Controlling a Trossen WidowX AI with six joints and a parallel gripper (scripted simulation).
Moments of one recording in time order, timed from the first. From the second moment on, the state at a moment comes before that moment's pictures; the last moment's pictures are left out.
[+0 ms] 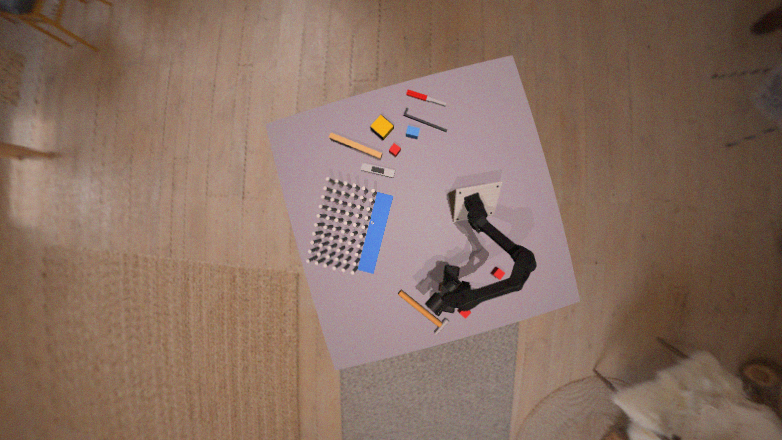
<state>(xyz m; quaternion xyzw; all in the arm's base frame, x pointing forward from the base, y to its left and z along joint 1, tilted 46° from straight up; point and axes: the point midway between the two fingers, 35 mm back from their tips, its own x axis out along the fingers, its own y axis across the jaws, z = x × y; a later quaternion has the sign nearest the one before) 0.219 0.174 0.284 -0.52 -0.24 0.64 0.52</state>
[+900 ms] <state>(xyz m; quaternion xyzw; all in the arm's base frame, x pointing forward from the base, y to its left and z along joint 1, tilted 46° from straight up) 0.223 0.186 0.272 -0.52 -0.23 0.64 0.52</state>
